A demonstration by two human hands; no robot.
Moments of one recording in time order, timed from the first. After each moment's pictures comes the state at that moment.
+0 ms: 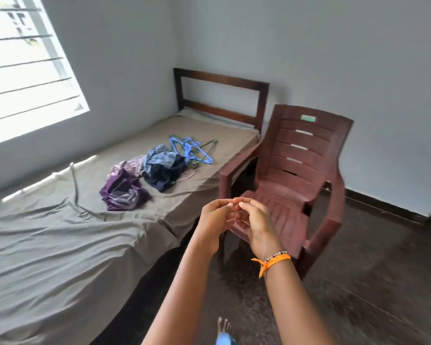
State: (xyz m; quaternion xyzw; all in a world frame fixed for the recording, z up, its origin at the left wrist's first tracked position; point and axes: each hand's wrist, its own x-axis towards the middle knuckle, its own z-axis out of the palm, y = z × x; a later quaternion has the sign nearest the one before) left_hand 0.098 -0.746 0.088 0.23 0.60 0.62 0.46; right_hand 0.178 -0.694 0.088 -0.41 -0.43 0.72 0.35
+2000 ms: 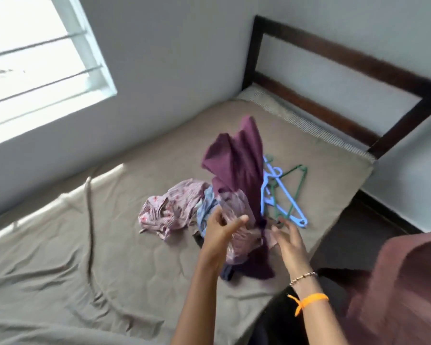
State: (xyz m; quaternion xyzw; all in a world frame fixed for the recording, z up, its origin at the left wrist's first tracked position) left_hand -0.512 -0.444 -0.035 0.12 0.56 0.73 0.37; right_hand -0.387 -0.346 -0.061 -0.49 -0.53 0.65 0.24
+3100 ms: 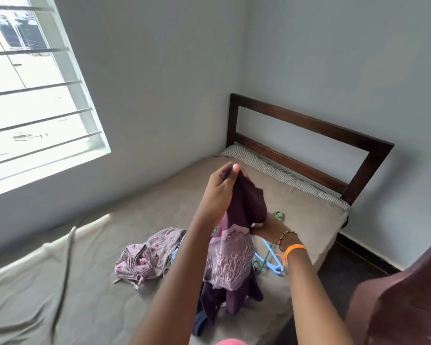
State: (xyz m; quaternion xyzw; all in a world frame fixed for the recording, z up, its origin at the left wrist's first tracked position) left_hand -0.492 -0.324 0.124 0.38 0.51 0.73 0.24; right_hand -0.393 -0.205 0.030 -0.31 -0.86 0.40 0.06
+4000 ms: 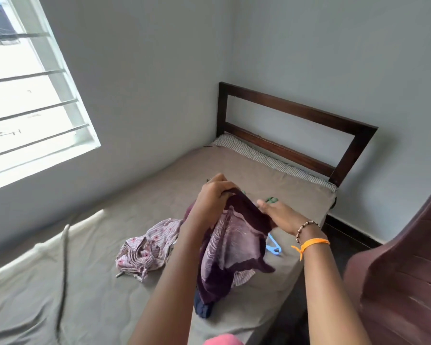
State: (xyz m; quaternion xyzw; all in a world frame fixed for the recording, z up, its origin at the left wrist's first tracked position) left_hand -0.523 -0.373 0.080 0.55 0.70 0.44 0.09; right_hand -0.367 -0.245 0.051 -0.39 -0.81 0.43 0.03
